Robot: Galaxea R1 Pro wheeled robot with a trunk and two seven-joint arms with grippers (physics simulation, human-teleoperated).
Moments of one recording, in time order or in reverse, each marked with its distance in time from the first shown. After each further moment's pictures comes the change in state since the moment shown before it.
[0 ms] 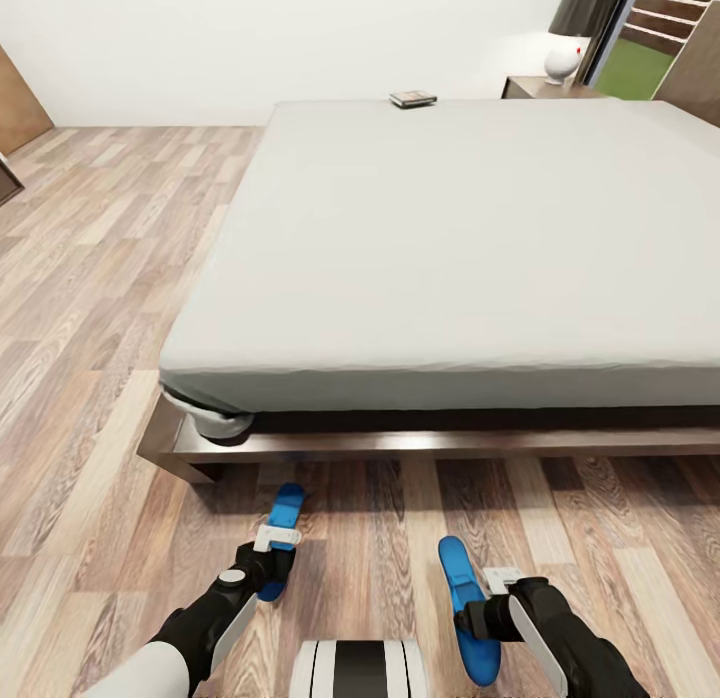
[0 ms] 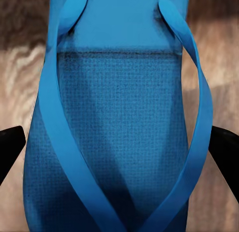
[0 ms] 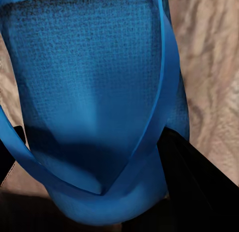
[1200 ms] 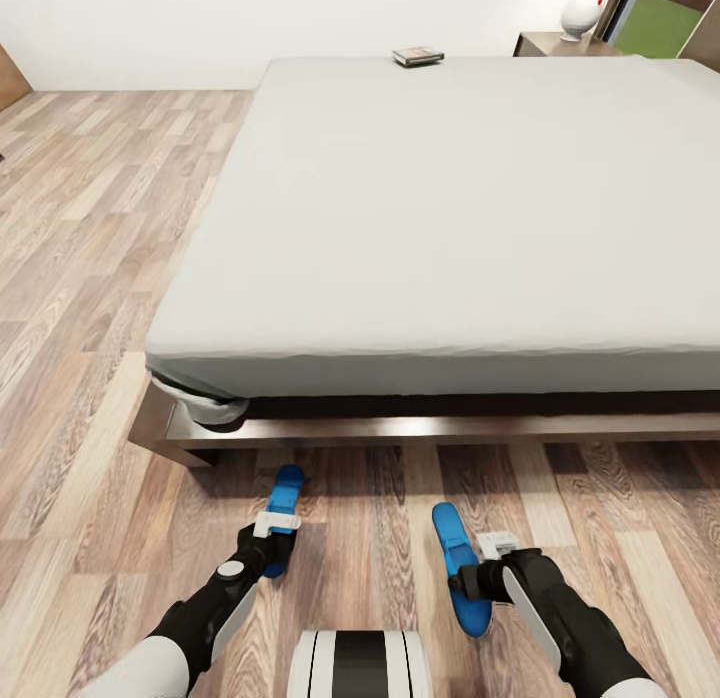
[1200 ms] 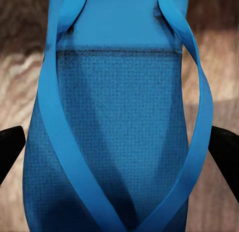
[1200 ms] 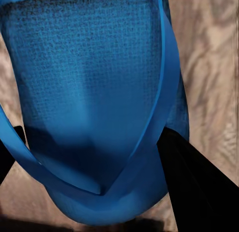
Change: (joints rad) left arm -0.005 0.004 0.009 -0.039 0.001 -0.076 0.006; right arm -0.040 0.000 0.009 -0.097 0.045 0.006 0.007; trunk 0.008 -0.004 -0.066
